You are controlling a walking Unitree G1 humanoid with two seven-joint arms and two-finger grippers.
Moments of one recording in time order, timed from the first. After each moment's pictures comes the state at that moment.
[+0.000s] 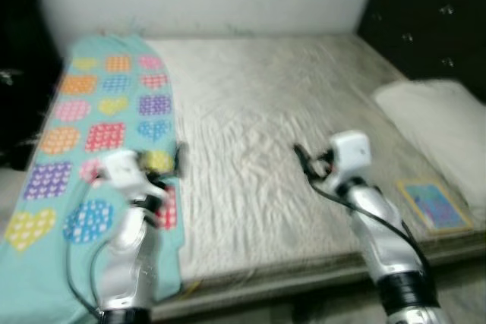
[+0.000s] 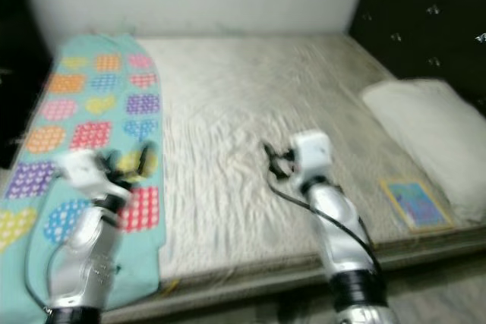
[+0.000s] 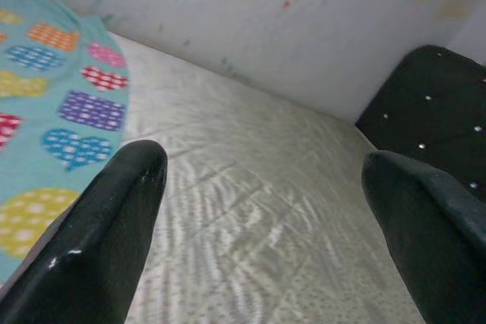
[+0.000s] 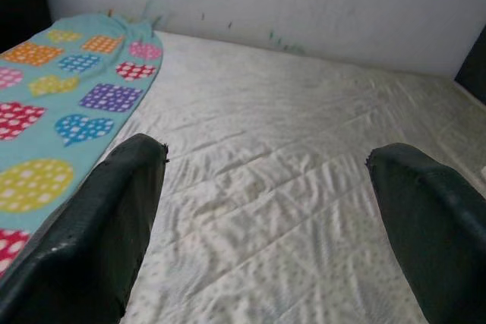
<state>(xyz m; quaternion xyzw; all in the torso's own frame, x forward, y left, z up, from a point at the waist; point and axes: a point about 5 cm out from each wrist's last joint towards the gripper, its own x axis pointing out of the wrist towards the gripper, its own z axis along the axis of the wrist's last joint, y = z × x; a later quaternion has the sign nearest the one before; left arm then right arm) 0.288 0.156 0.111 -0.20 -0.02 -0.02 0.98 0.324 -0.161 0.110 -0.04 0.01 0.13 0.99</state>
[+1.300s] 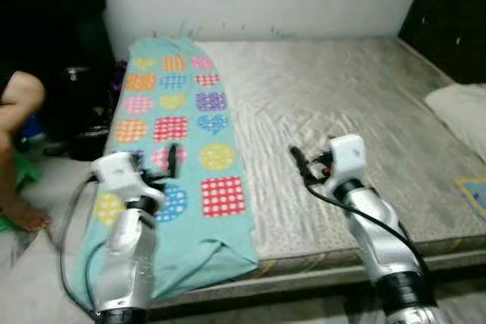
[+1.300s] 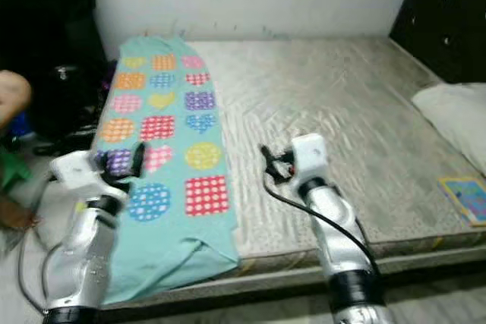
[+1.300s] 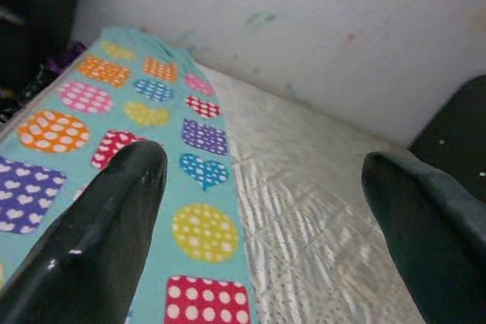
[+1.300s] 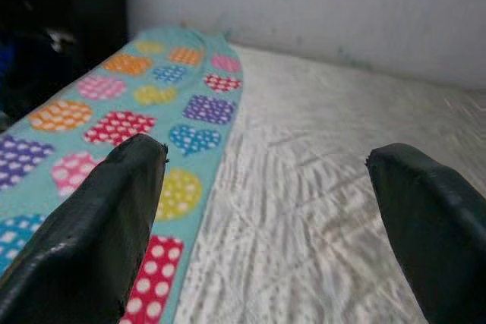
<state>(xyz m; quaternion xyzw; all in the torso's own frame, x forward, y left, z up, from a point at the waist) 0.288 0.164 0.108 -0.20 -0.02 0.00 0.98 0.324 -0.160 0.108 -0.05 0.01 0.14 0.99</state>
